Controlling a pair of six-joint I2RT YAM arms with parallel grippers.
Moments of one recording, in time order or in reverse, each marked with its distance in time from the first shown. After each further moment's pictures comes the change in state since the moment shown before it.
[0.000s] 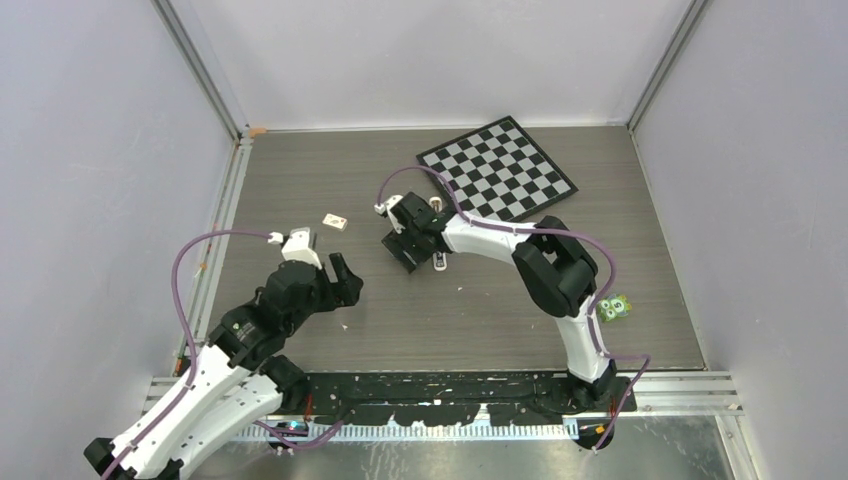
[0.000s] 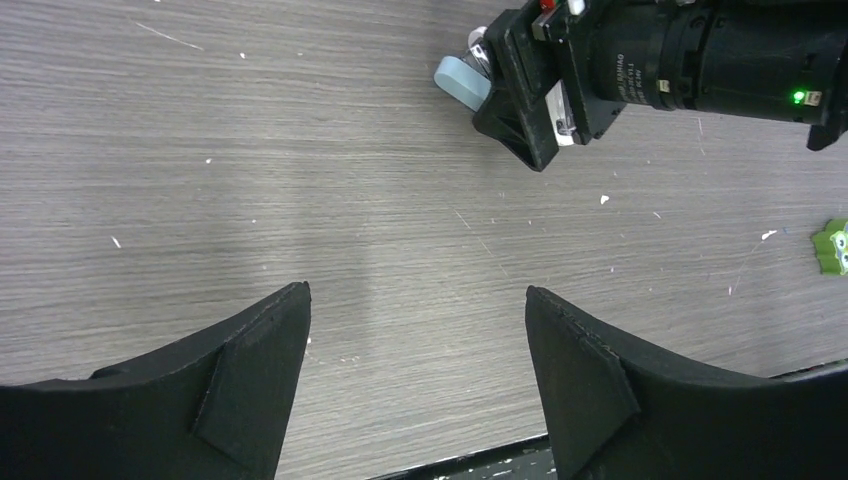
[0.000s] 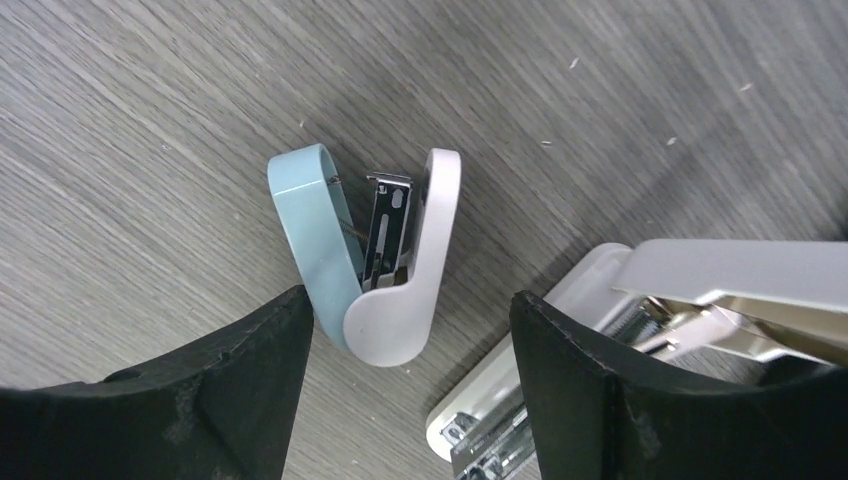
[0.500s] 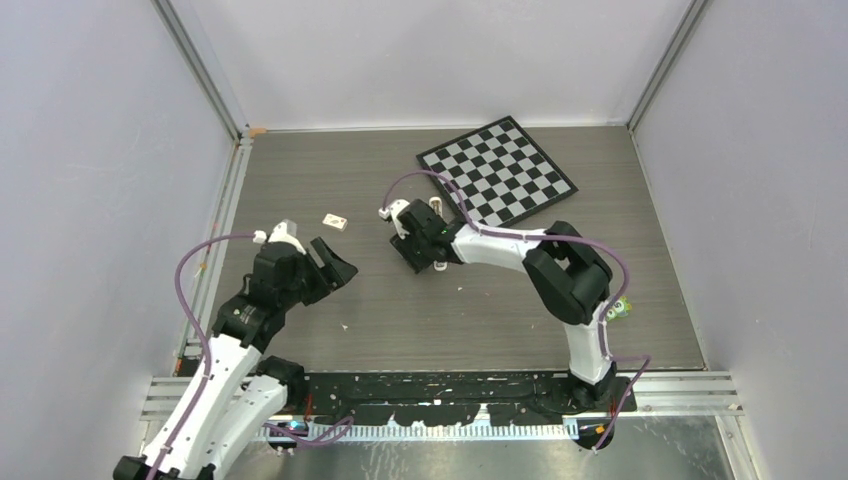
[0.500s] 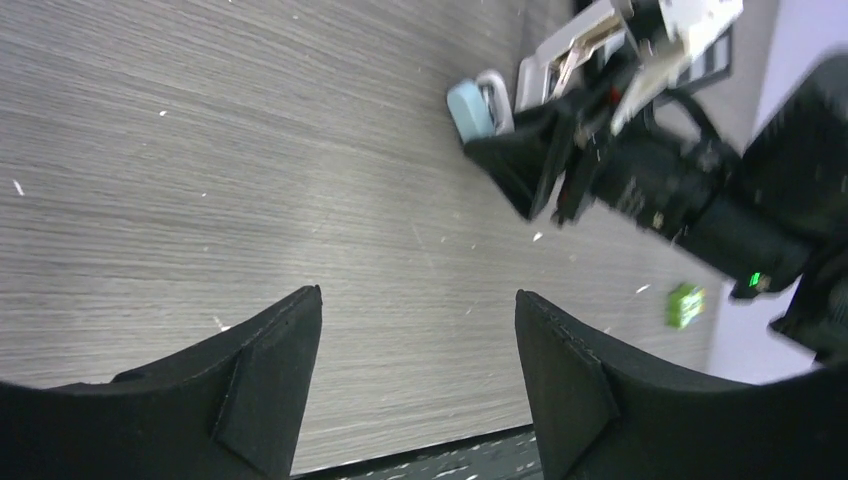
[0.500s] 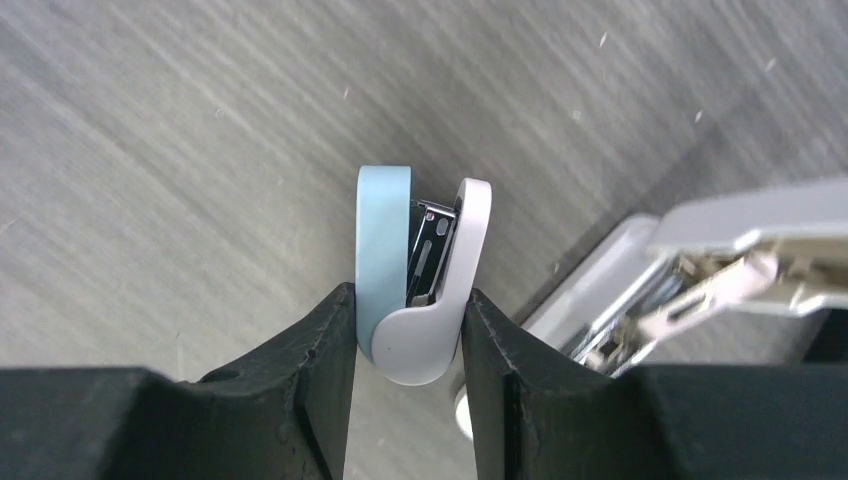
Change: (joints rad) left arm 0.298 0.078 0.000 0.029 0.310 -0.148; right arm 0.010 -0.055 -0.124 0.150 -0.026 0.000
